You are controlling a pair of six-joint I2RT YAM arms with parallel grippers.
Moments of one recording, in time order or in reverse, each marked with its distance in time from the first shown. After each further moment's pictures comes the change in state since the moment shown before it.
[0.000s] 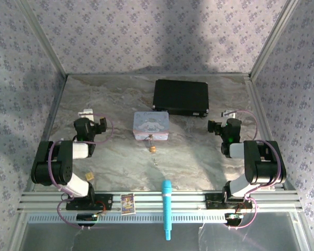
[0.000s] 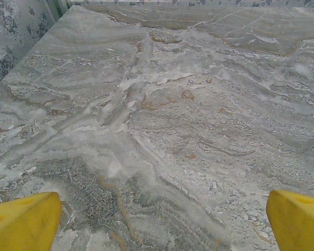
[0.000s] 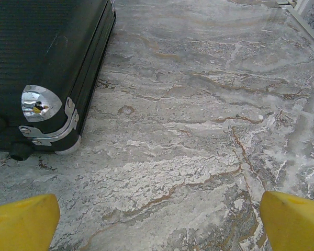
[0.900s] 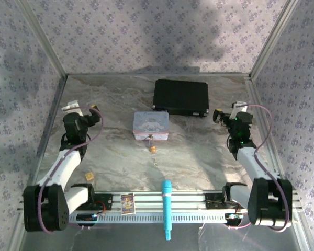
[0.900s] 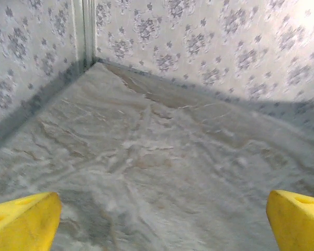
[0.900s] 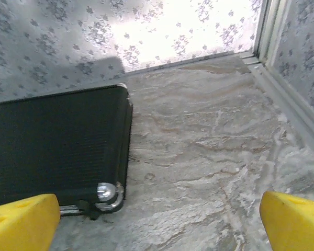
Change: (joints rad) left arm 0.001 -0.564 0.112 -0.540 0.042 -0.365; right arm -0.045 -0.466 0.177 -0.531 -0.079 0.184
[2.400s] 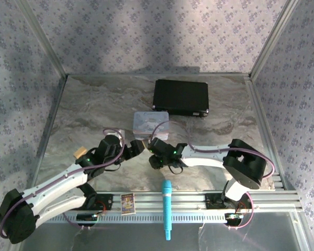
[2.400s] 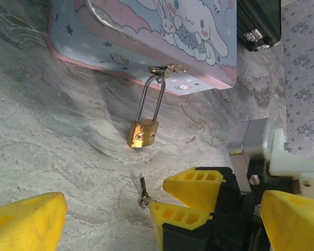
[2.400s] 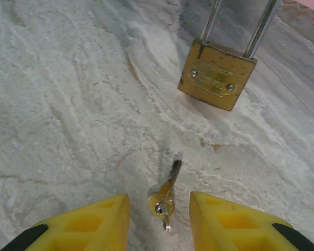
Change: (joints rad) left arm -0.761 -0.118 -0.093 -0.356 0.167 -0.646; right arm 1.159 0.577 0.309 -0.443 0.128 0.333
